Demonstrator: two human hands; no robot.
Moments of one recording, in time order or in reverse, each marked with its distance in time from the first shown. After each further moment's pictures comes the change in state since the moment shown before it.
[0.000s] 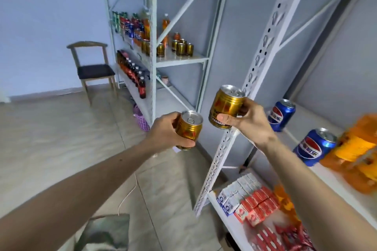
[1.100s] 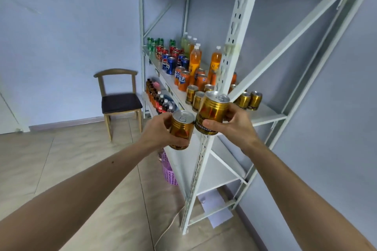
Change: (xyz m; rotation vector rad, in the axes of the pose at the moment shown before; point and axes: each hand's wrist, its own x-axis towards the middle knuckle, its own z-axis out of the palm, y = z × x) left_hand 0.475 -0.201 -0.308 0.015 0.184 -0.016; right_hand 0.533 -0.047 0.333 0.088 -0.147 -0.091
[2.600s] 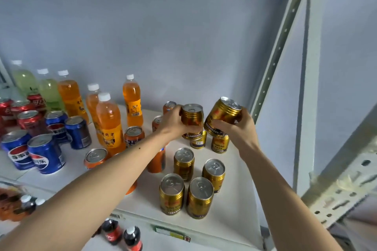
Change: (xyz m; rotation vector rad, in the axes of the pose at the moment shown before) left_hand 0.550 0.005 0.118 -0.151 -0.801 0.472; right_hand 0.366 0.096 0.017 -0.103 1.105 0.395
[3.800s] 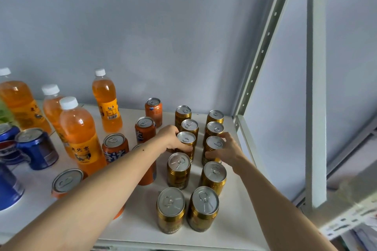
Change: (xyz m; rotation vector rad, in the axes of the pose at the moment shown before) left_hand 0.059 -0.061 0.035 0.367 -0.471 -0.207; right_hand 0.033 0.107 0.024 -0.321 -0.092 0.438
